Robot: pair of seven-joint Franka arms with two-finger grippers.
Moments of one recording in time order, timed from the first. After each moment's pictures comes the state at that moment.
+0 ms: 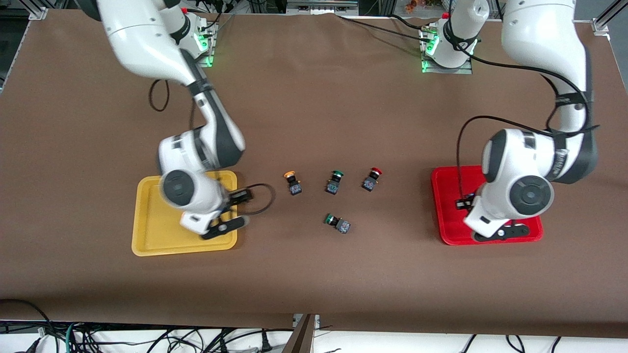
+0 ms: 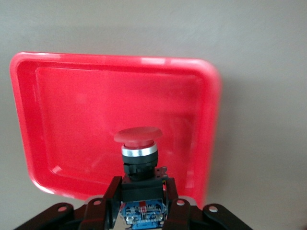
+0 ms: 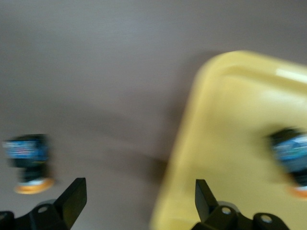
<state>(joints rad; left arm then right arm) -0.30 0.63 0.26 -1.45 0.00 1.83 -0.16 0.53 0.79 -0.09 -1.28 0.17 1.97 0.07</state>
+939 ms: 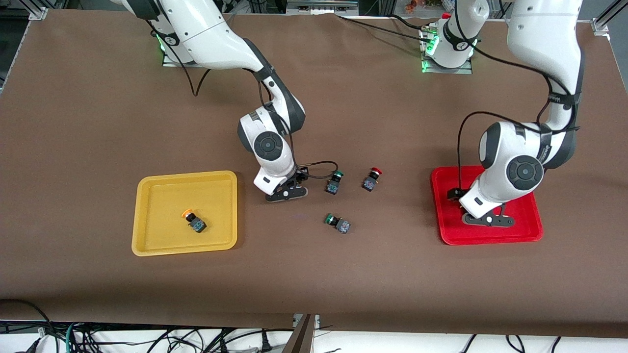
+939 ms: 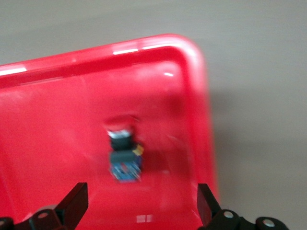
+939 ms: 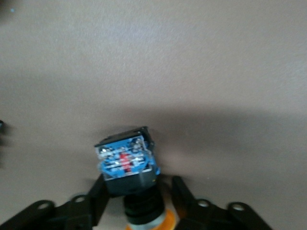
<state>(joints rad) -0.29 0.48 0.17 -1.76 0.00 2.11 -0.03 0.73 0.83 -0.10 -1.51 0.19 2.34 0.36</state>
